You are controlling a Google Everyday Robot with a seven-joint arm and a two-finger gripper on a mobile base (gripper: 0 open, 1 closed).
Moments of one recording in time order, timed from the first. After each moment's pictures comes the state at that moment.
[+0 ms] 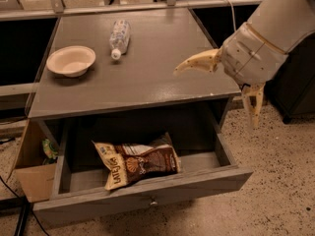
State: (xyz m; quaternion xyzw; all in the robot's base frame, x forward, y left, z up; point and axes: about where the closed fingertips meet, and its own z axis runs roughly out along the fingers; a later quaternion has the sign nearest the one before) arm 0.437 -0.105 0.928 -0.94 0.26 0.07 0.22
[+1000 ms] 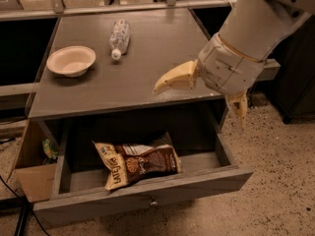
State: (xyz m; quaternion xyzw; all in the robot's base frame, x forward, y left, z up) arm 0.419 -0.075 0.918 -0.98 0.12 0.04 0.18
